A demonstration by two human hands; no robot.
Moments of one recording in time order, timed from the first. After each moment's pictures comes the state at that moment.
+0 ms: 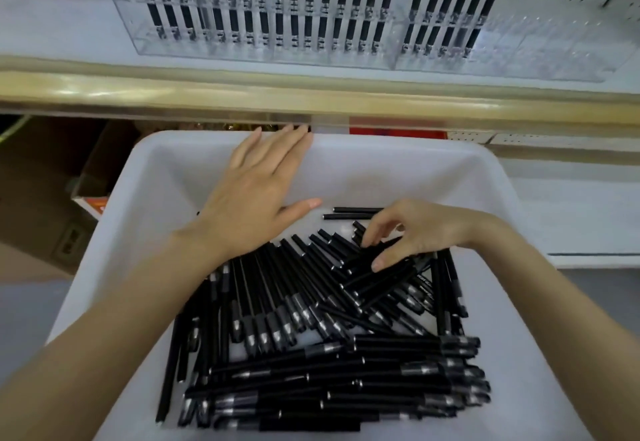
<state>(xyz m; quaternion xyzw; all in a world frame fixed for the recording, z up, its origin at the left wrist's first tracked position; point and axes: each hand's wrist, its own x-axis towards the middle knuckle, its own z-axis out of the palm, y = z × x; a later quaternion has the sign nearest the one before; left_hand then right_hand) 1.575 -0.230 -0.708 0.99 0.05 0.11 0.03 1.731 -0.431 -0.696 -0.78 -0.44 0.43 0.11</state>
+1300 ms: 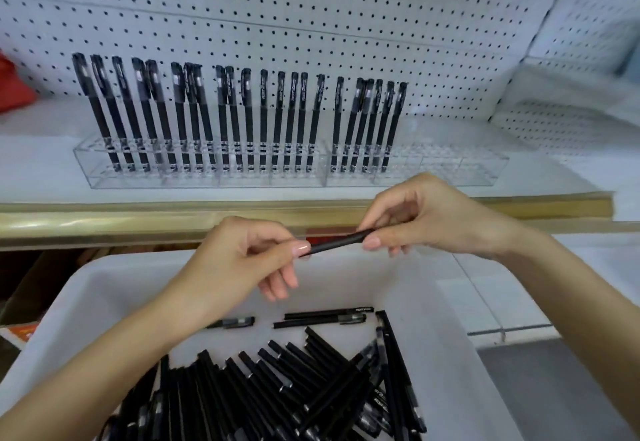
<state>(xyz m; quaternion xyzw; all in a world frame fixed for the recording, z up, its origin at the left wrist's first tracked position) 1.604 -0.272 -0.617 0.76 0.05 0.12 0.63 1.759 -0.455 -0.560 -0.74 -0.47 0.26 0.39</state>
